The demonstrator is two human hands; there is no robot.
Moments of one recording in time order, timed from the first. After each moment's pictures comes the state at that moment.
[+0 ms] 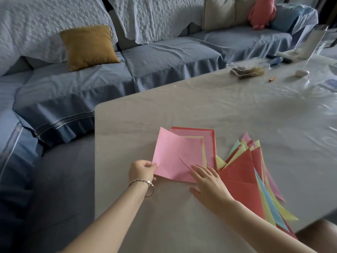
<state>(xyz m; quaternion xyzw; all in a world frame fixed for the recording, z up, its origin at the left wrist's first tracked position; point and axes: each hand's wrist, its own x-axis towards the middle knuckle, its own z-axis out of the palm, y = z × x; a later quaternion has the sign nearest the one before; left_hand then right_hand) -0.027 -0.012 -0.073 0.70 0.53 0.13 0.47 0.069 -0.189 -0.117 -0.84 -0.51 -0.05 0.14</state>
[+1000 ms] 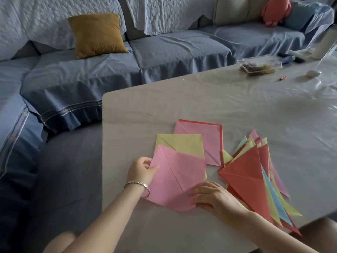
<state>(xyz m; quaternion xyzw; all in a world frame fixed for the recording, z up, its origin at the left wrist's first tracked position) -0.067 -0.012 -0.069 0.75 0.49 0.09 0.43 0.048 -0.221 -0.125 -0.70 -0.65 0.06 0.28</state>
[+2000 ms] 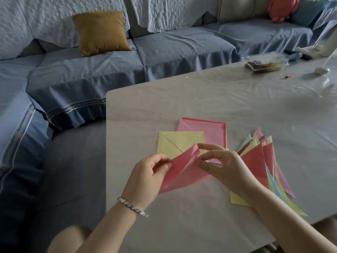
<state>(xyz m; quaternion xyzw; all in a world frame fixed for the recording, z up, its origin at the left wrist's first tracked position) -0.098 -0.058 0.003 0.83 0.29 0.18 0.44 0.044 -0.194 -0.008 -0.73 -0.39 0.24 0.52</state>
